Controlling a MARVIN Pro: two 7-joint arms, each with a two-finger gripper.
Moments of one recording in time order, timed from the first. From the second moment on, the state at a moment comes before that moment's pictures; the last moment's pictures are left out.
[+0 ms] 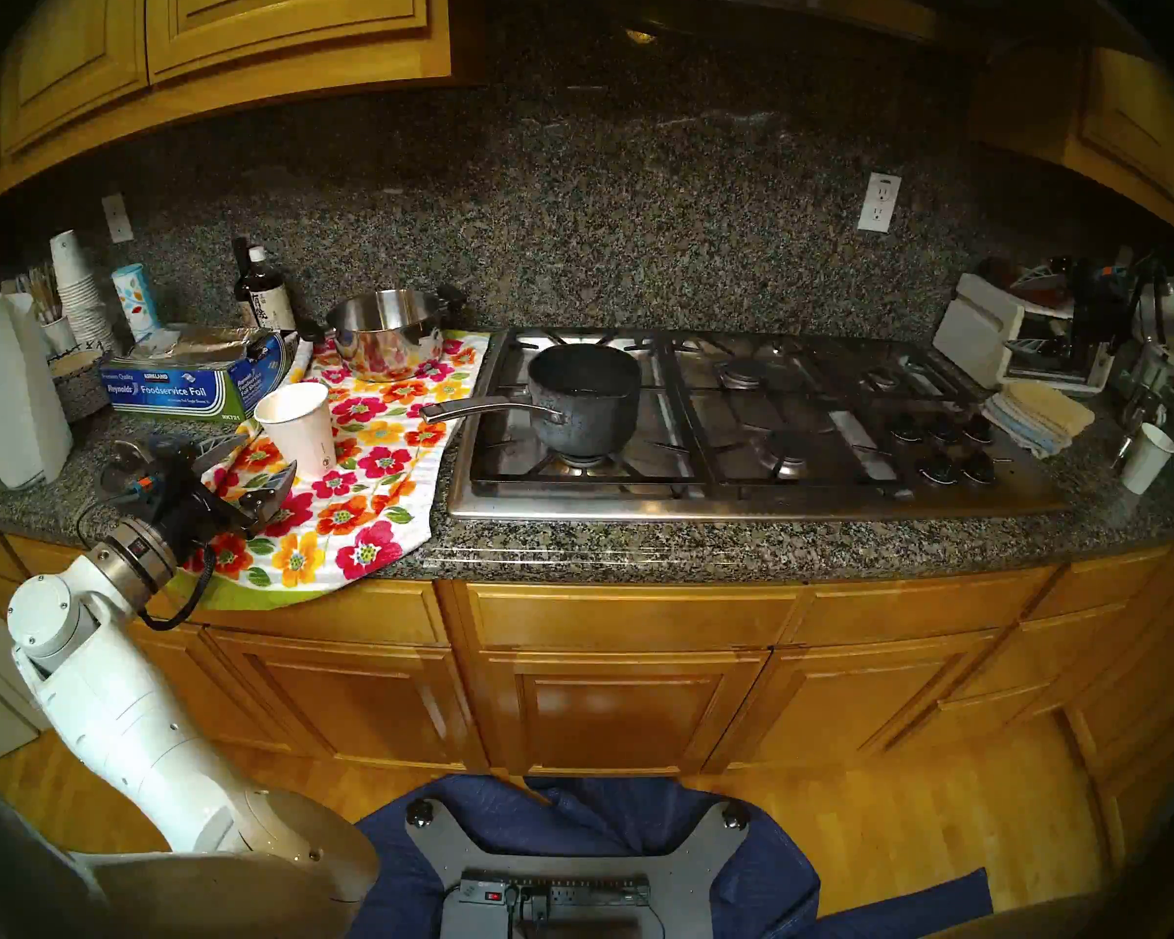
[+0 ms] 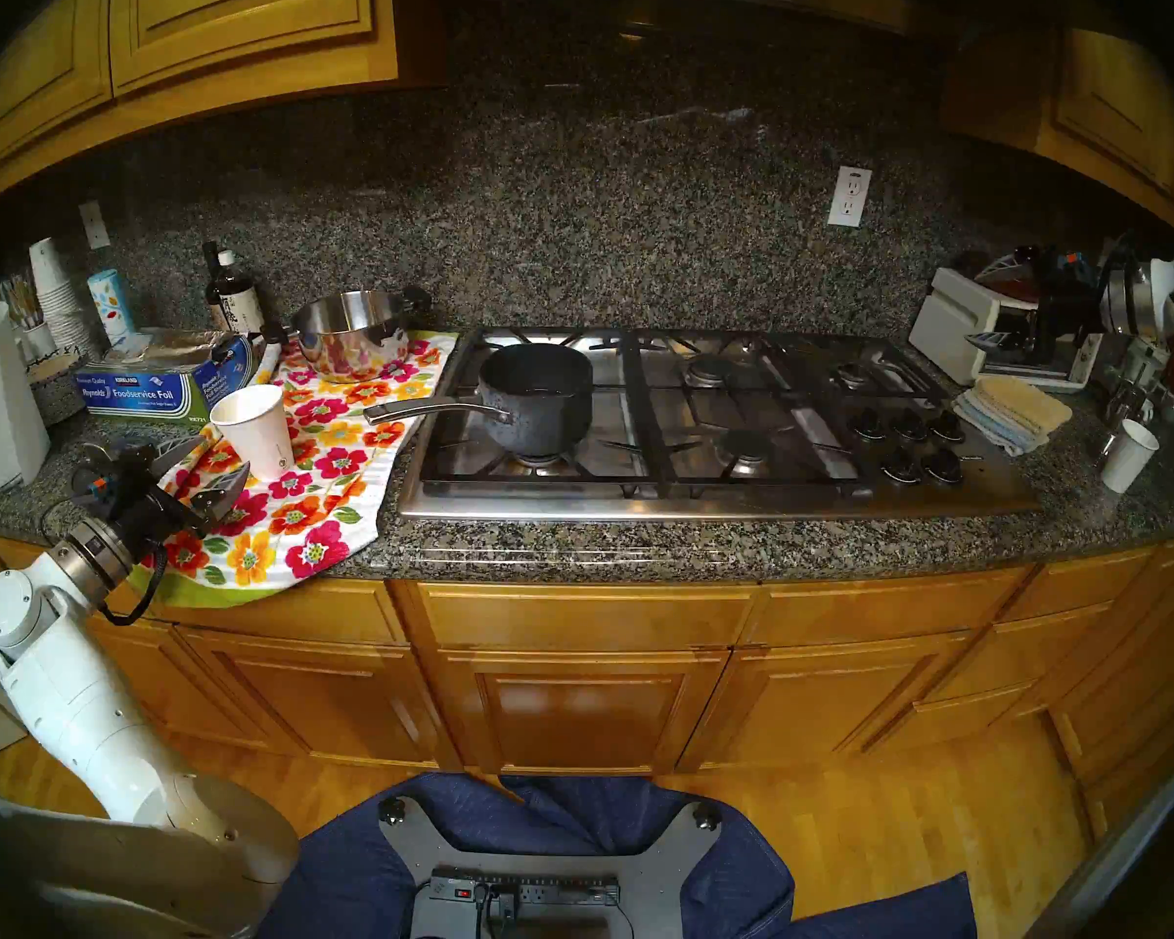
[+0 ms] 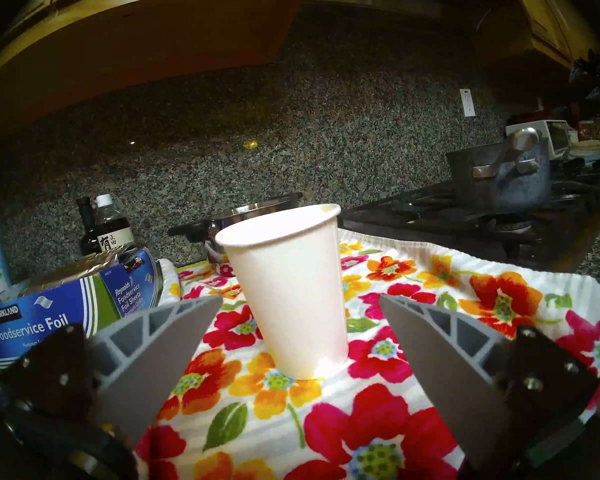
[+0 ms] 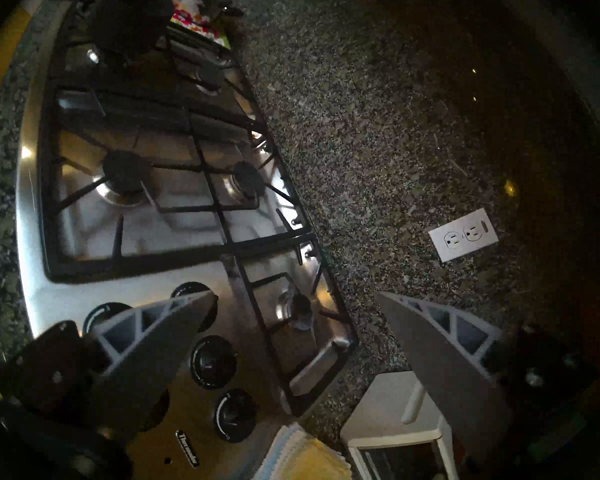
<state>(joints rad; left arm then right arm) 1.24 -1.57 -2.68 -1.61 0.31 -0.07 -1.49 0.69 -0.40 -0.88 -0.72 1.05 -0.47 1.03</state>
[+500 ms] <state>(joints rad) 1.24 -1.57 -2.68 -1.61 0.31 -0.07 -1.49 0.70 -0.42 -0.85 -0.69 1.17 -0.22 1.10</state>
